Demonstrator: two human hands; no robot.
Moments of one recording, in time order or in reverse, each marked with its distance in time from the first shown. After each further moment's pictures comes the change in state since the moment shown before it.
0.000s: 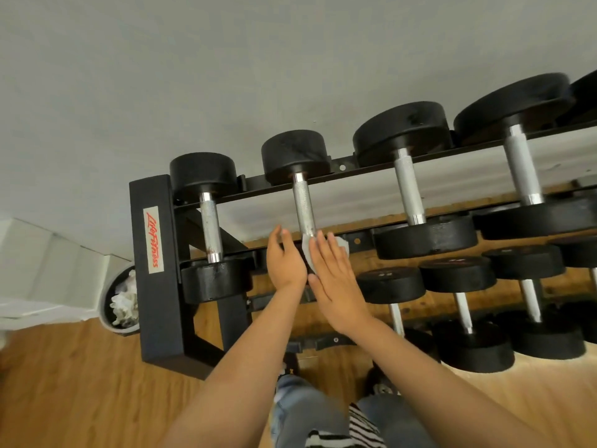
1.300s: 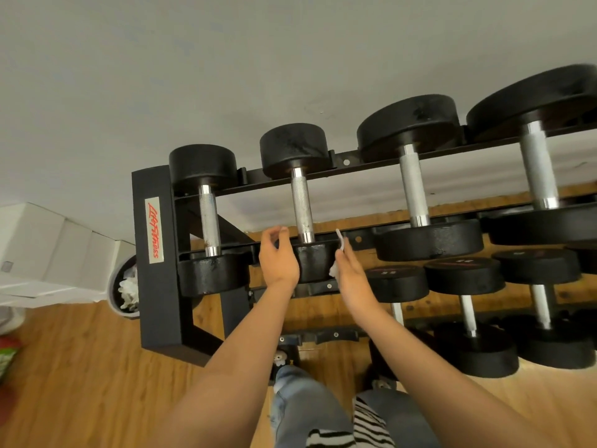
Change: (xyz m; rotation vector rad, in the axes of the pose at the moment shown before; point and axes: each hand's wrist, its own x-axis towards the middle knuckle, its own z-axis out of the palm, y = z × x) left_hand 0.007 -0.001 0.000 -0.041 0.061 -0.026; right_hand 0.013 0.010 -0.021 1.056 0.034 0.618
